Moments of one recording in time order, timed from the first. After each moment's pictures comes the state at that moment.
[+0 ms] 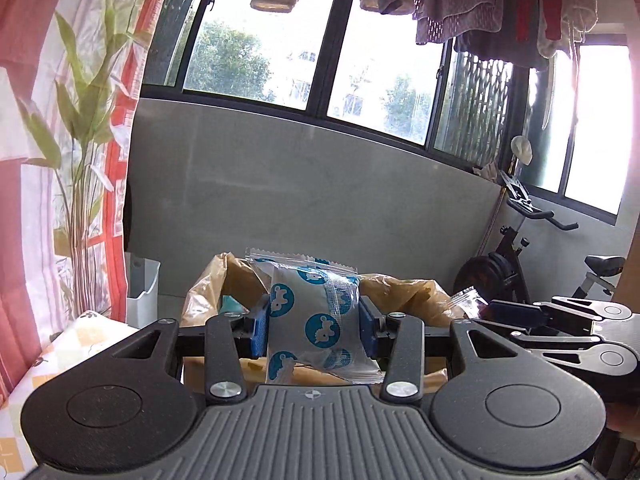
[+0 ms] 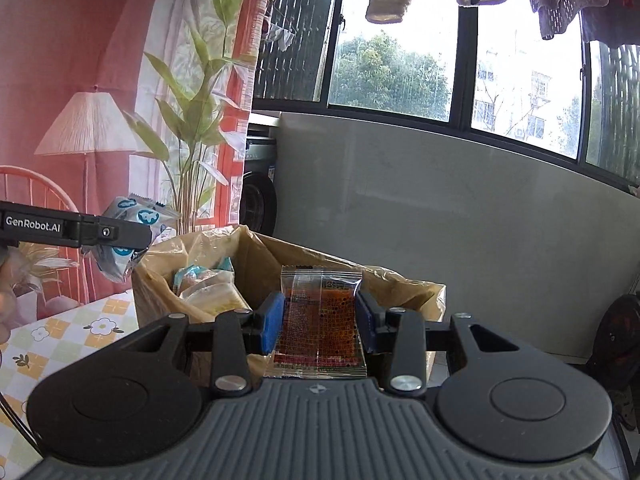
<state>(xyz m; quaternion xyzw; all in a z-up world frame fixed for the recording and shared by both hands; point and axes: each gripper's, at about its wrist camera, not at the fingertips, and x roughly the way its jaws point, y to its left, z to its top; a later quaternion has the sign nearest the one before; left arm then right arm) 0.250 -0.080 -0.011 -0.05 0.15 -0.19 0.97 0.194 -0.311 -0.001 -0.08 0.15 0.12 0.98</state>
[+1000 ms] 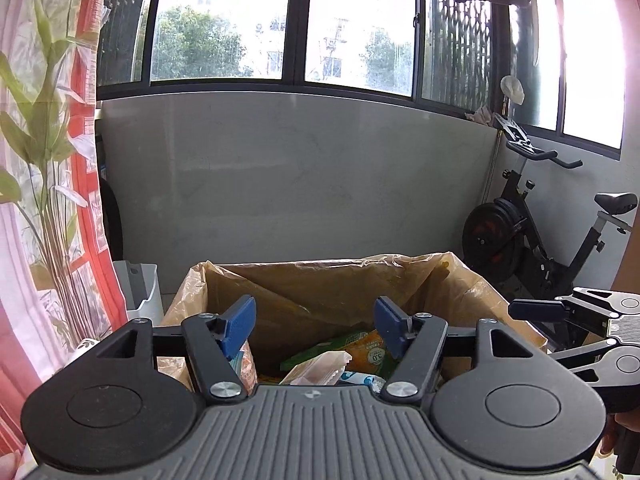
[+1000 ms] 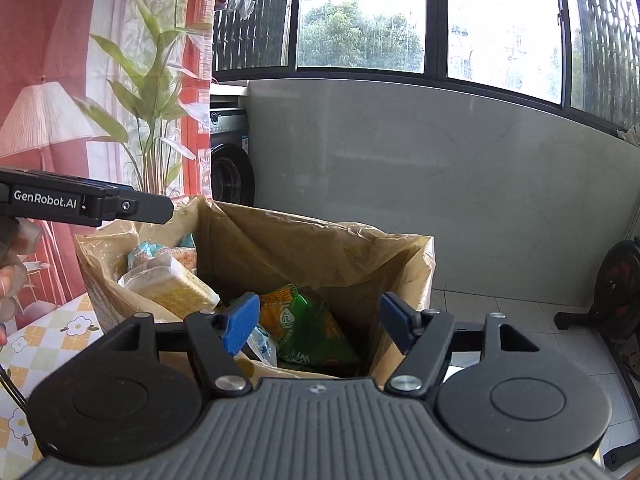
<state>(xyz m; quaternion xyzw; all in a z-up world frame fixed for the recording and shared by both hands) 0.297 -0.098 -0.013 0.03 0.19 -0.21 0.96 0.229 -0.336 -0.027 -0.03 0.20 0.09 0.98</state>
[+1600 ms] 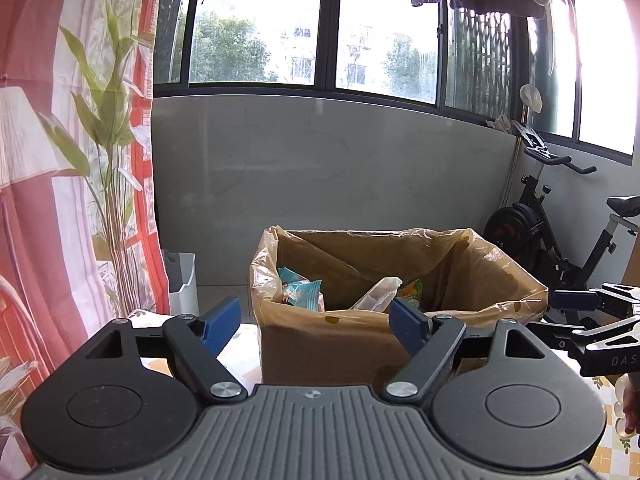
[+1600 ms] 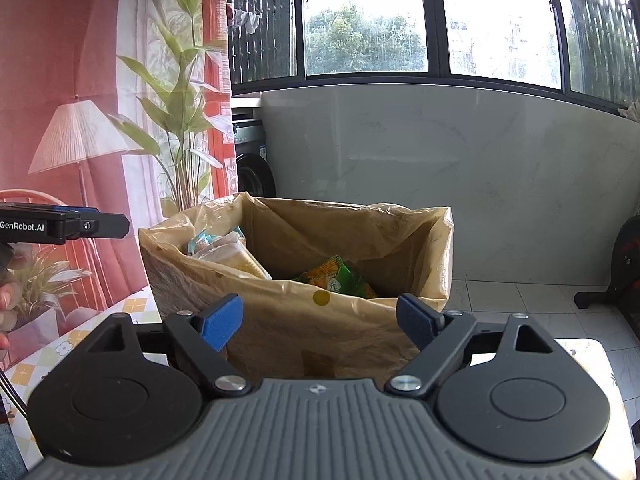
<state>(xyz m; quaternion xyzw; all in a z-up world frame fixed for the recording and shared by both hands) 0.228 -0.026 -0.026 0.02 0.19 -0.17 0.97 0.168 -0.322 -0.033 0.01 0.19 0.11 0.98</state>
